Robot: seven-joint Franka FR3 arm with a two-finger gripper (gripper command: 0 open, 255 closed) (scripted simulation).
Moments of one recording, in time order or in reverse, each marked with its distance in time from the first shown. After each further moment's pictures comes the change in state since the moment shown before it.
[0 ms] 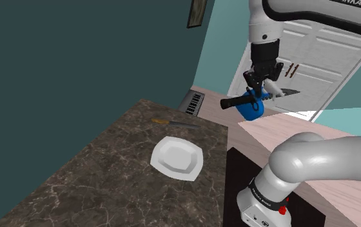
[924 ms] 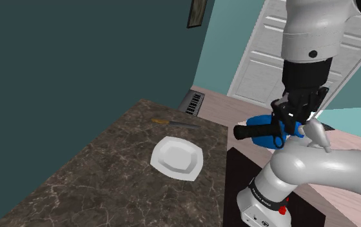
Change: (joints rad) arm 0.066 -0.306 0.216 -0.018 0.323 -0.277 0.220
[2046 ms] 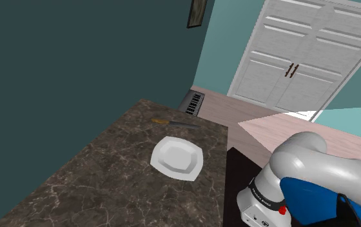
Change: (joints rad) arm -0.035 -0.202 0.224 0.229 0.573 -0.288 0.433
